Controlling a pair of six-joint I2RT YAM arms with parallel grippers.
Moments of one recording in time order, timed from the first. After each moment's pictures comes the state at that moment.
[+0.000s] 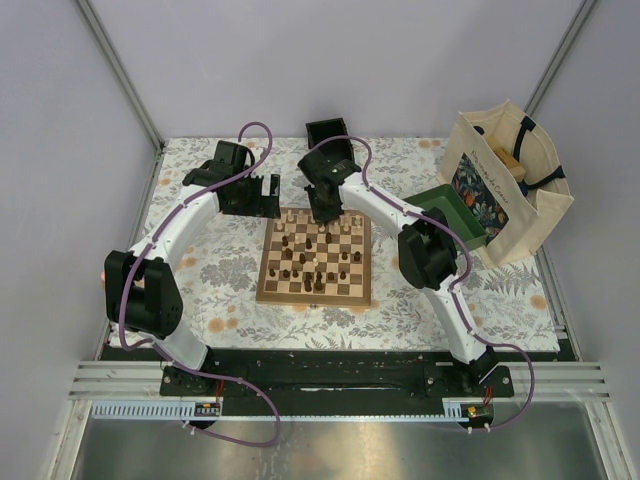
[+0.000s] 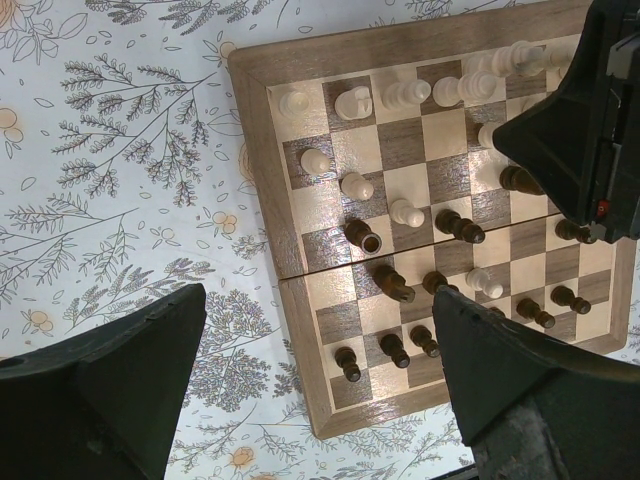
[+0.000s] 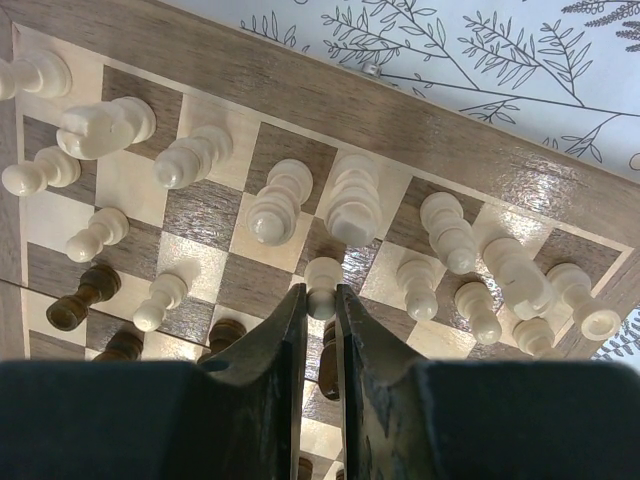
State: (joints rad) left arm -0.25 1.62 1.40 -0.73 0.16 -0.14; right arm 0.70 2.36 2.16 -0.93 0.09 0.42
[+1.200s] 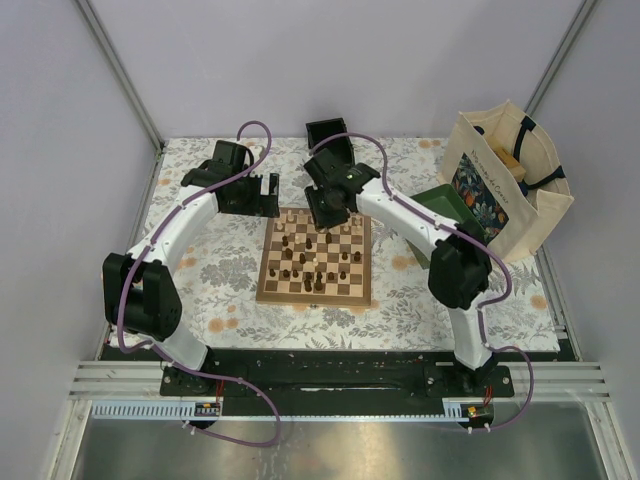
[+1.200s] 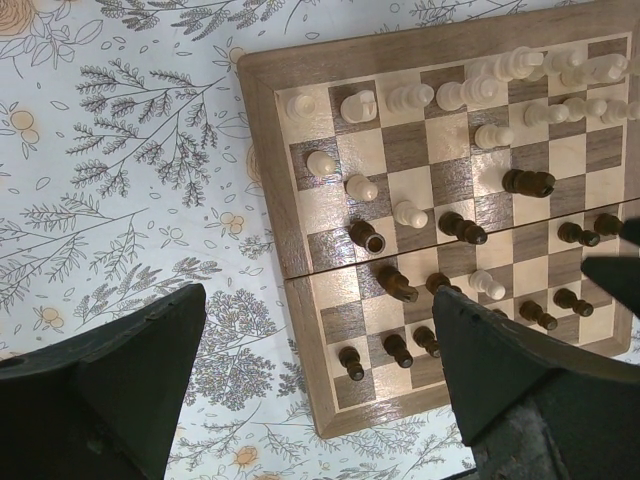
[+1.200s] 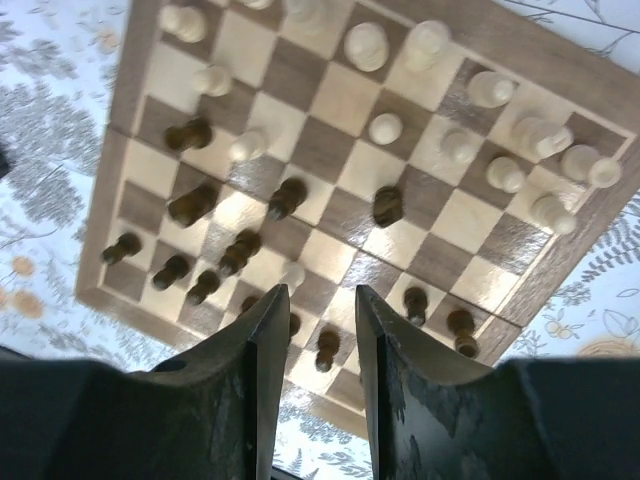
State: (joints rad) left arm -0.25 1.61 1.40 -0.73 0.14 -0.14; right arm 0.74 2.09 1.92 -0.89 0.05 0.40
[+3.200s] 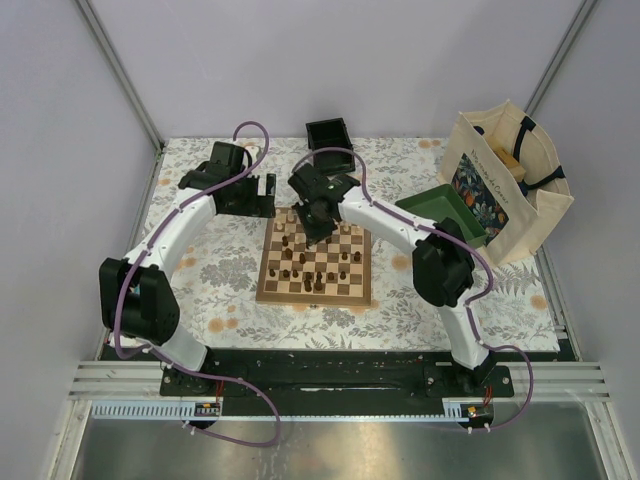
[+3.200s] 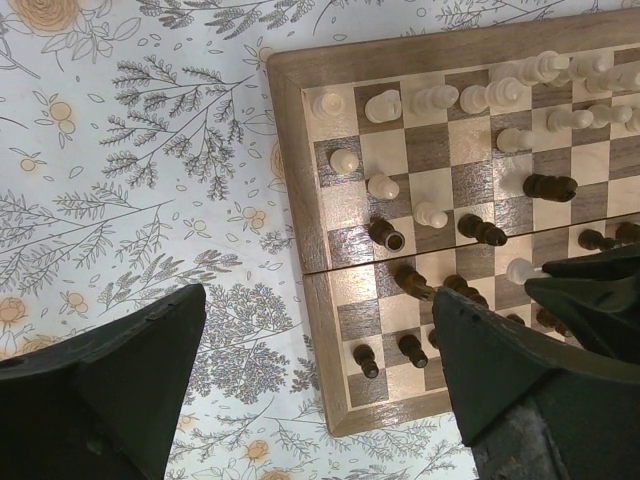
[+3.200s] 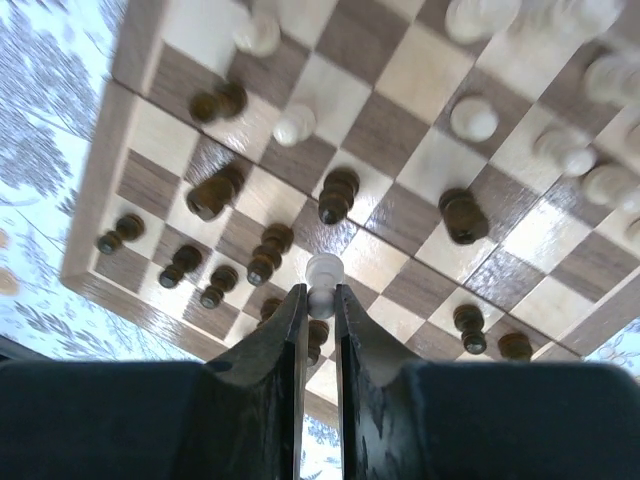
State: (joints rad) left arm -0.25 1.58 1.38 -0.73 0.09 -0.14; right arm 0.81 2.15 1.91 -0.89 0.00 0.37
